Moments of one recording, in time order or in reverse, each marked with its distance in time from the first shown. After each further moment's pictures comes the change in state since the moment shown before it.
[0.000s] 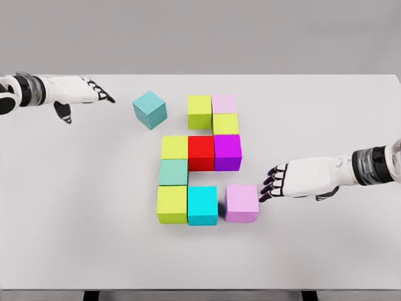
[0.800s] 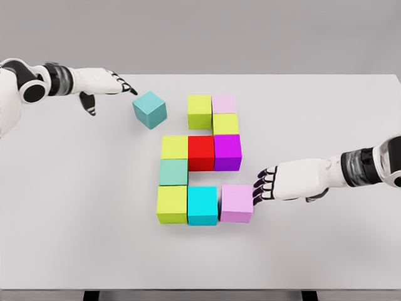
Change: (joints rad) left arm -0.058 -0.151 0.011 0.118 -0.001 0.000 -0.022; right arm 0.000 0.043 0.004 -0.006 0.010 0.000 0.000
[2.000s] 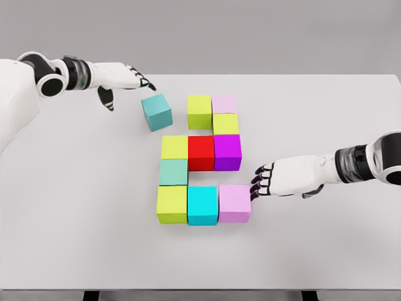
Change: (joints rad) left arm -0.017 -0.063 0.030 -0.003 0.004 0.000 -0.017; right arm 0.000 0.039 -0.005 0.042 0.024 0.000 0.001
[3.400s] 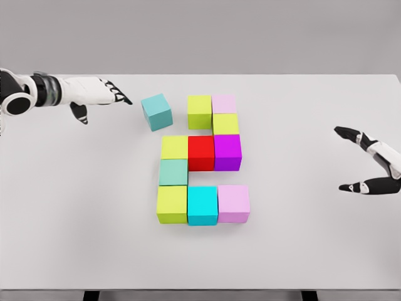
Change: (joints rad) left arm 0.098 0.184 -0.001 -0.201 0.007 0.000 -0.003; right arm 0.911 0.204 -1.113 0.318 -0.792 0.000 -0.009
